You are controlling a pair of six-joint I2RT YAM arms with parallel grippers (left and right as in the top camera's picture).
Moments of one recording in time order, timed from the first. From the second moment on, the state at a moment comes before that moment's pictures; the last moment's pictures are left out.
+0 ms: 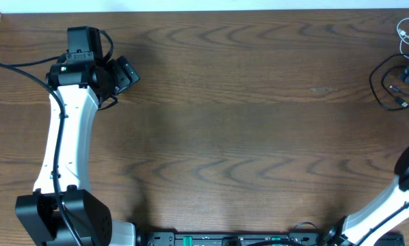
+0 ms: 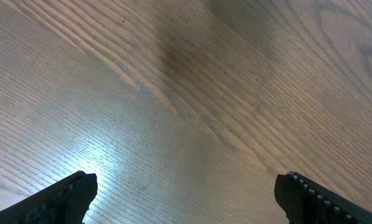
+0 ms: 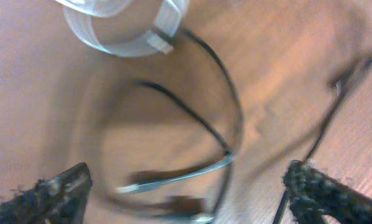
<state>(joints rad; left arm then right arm) 0.09 1.62 1.46 -0.96 0.00 -0.51 -0.53 2.02 1.55 -0.39 0.12 0.17</state>
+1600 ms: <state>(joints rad) 0.09 1.62 1.46 -0.96 0.00 -0.51 -0.05 1.47 1.51 -1.05 -0.26 0.04</state>
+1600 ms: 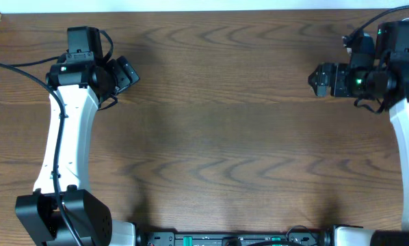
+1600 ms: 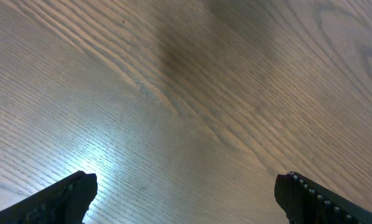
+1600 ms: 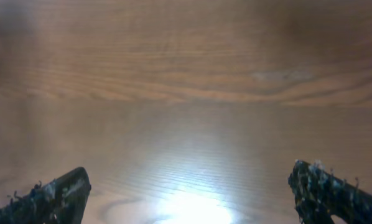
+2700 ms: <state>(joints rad) 0.09 1.62 1.46 -0.96 0.00 -0.51 0.03 0.12 0.06 0.09 -0.05 -0.04</state>
